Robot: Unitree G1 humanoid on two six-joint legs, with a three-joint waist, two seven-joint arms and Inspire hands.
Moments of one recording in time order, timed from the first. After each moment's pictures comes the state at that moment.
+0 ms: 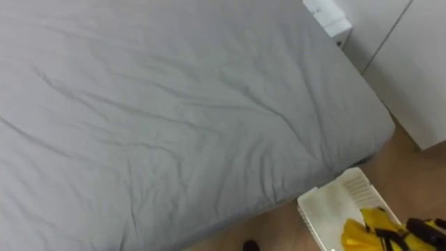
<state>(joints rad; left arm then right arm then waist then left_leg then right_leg) 0.12 0.28 -0.07 1.11 -0.22 0.07 0.22 -0.11 -0.47 -0.30 1.16 0.43 -0.12 -0.52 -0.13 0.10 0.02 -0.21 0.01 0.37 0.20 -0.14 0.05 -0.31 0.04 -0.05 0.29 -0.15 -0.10</state>
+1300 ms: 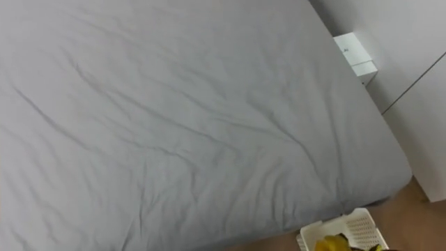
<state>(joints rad) 0.12 0.31 -0.04 1.08 -0.09 0.07 0.17 -0.06 -0.38 -0.12 1.25 0.21 -0.06 -0.38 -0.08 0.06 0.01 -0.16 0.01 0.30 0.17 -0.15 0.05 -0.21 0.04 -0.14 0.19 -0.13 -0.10</state>
